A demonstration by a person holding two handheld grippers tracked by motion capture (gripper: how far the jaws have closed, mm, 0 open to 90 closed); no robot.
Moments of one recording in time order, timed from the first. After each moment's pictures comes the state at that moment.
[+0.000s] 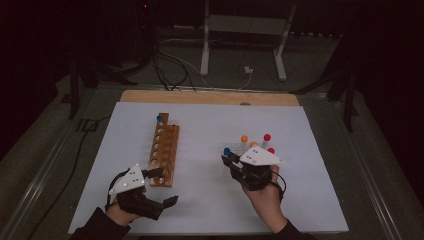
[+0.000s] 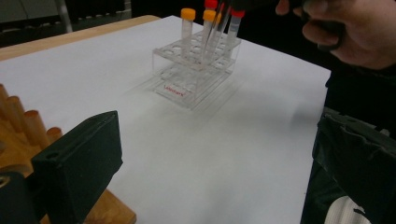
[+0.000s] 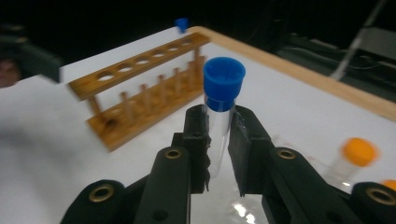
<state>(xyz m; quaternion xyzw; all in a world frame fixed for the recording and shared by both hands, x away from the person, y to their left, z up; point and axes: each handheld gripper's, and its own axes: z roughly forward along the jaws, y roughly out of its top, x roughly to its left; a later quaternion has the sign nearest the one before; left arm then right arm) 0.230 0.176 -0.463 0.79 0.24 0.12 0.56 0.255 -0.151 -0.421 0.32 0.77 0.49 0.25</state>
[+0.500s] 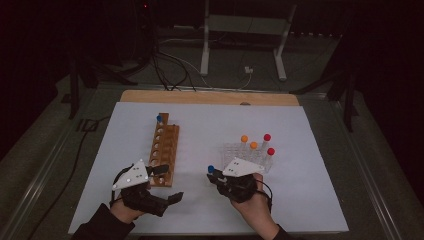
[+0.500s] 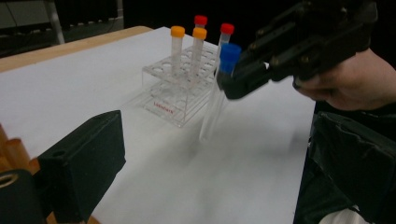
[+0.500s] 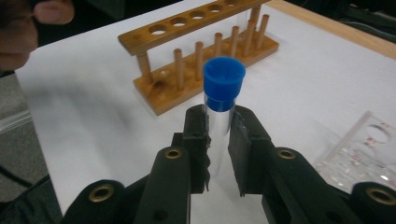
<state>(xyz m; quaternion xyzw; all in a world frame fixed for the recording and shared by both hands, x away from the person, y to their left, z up) 0.235 0.163 -0.450 0.78 0.23 0.11 0.57 0.246 -0.124 -0.449 0.28 0.82 0.46 0.18</state>
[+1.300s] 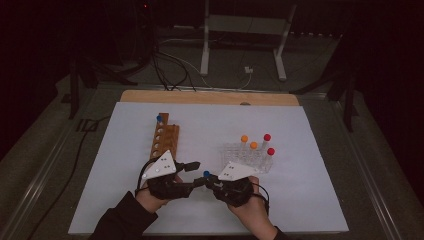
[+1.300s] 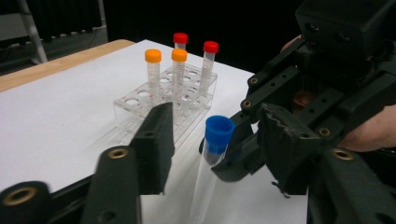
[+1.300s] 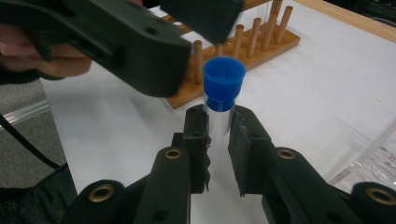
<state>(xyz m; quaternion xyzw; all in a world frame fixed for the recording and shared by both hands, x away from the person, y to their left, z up) 0.257 0.107 -0.444 0.79 0.20 0.10 0.58 0.241 -0.116 -0.454 0.27 0.83 0.46 0.16</state>
